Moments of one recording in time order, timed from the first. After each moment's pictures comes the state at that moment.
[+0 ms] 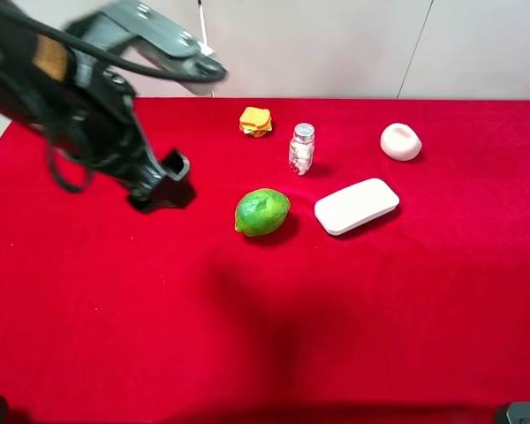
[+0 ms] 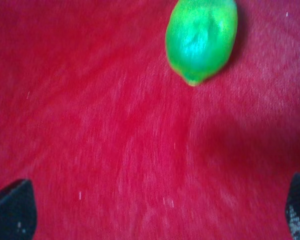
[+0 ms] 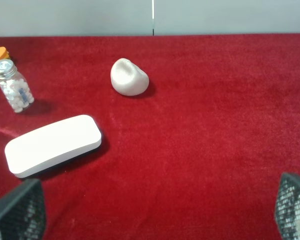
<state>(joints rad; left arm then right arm) -0.78 1.31 -0.90 0.11 0.69 -0.09 -0.06 -0.01 -0.50 0.11 1.02 -0.05</state>
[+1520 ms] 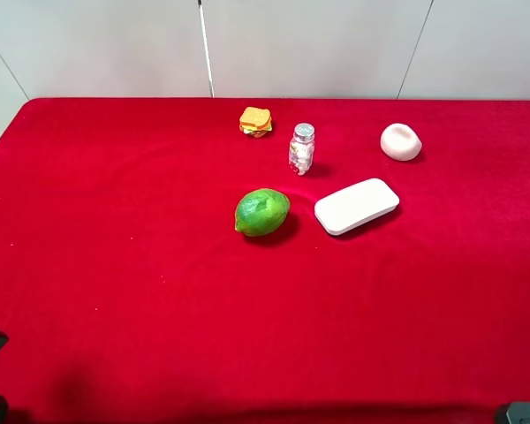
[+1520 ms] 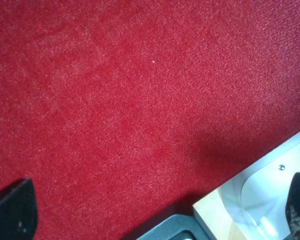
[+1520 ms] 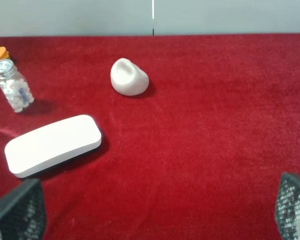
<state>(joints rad) -0.78 0.66 -0.49 0.11 1.07 -0.18 -0.06 -0.01 -0.50 0.11 1.02 -0.05</state>
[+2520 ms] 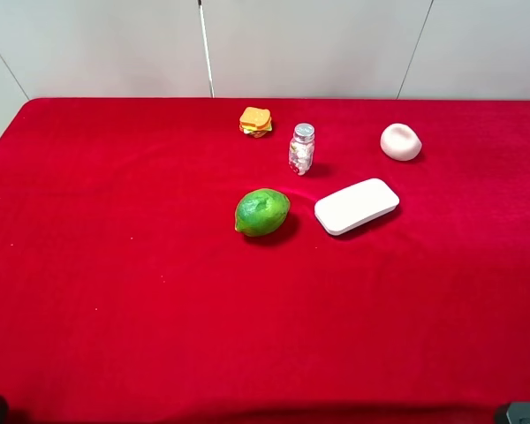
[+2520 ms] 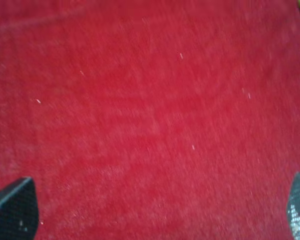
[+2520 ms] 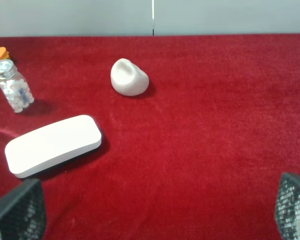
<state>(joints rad) -0.19 0.17 -0.48 -0.05 1.06 0.03 -0.06 -0.01 -0.50 0.11 1.02 -0.05</state>
